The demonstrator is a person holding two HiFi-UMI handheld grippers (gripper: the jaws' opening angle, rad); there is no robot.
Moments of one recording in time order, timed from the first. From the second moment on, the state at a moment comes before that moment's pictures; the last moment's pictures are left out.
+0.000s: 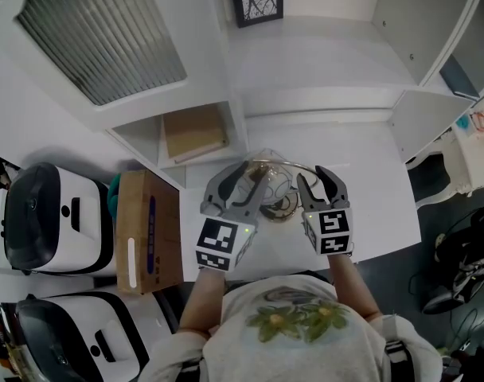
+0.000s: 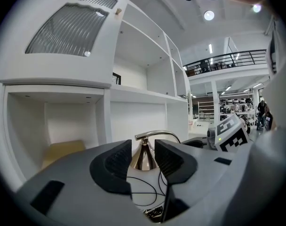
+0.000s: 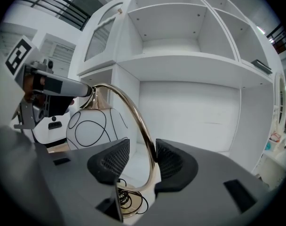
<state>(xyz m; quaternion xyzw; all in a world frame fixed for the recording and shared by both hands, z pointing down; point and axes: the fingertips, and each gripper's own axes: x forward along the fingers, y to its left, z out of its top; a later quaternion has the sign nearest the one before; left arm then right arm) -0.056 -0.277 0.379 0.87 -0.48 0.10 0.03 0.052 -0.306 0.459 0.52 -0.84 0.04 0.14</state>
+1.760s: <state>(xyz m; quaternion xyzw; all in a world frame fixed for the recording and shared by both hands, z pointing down) -0.029 -0.213 0.383 0.90 -0.42 0.06 0.07 0.028 -0.215 0.409 0.47 -0.88 0.02 0.06</state>
